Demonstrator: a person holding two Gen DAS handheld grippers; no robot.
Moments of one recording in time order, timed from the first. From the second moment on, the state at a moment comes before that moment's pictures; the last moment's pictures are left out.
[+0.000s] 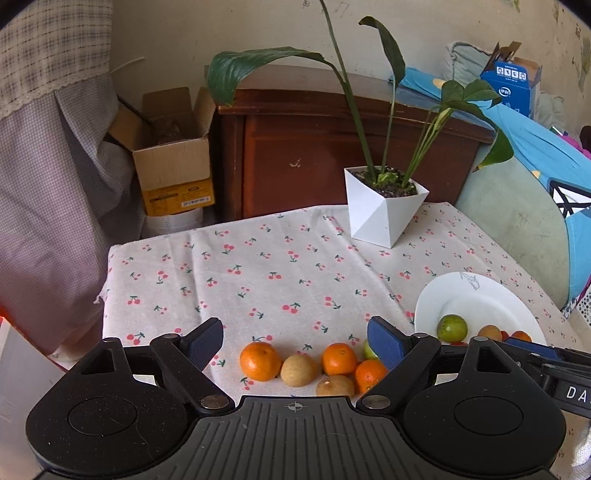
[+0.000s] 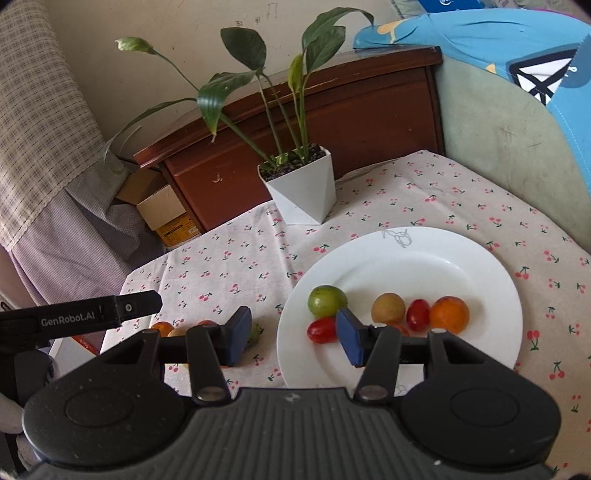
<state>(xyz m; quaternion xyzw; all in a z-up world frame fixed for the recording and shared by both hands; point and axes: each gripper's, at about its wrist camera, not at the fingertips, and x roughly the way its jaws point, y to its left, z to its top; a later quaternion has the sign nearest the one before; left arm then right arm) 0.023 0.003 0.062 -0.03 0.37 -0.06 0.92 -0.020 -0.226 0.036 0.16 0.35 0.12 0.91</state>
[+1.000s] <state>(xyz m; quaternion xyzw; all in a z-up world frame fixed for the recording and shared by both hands) 0.024 0.046 0.022 -0.09 0.41 -0.05 0.90 0.010 -0.161 -0.001 0.12 0.40 0.18 0.89</state>
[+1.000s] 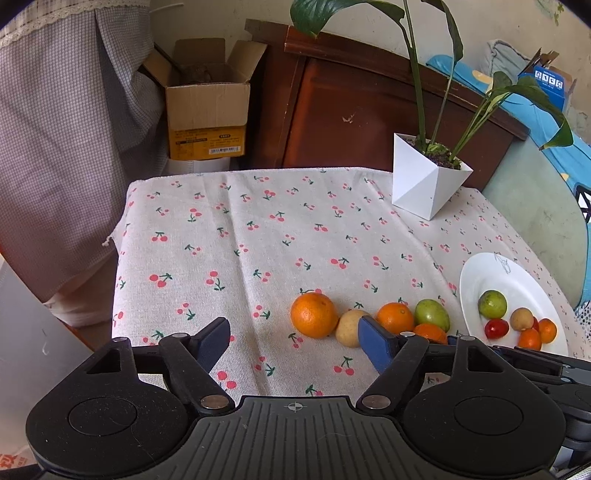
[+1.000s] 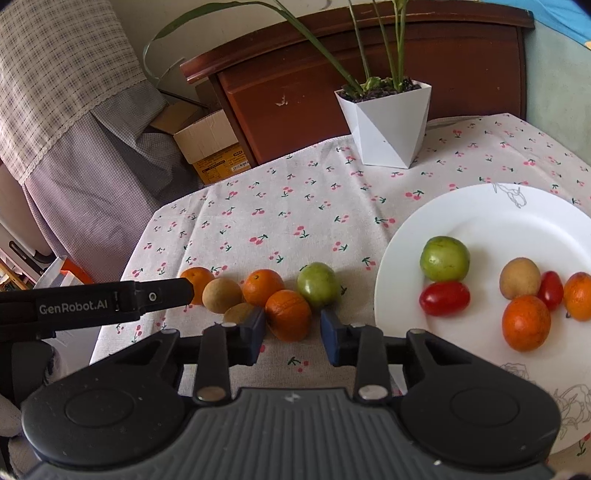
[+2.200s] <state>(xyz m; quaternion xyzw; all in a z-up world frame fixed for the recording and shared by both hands) 0.036 0.039 0.007 -0.12 0.39 -0.07 0.91 0.004 -0.169 0.000 0.14 0.40 0.17 0.89</state>
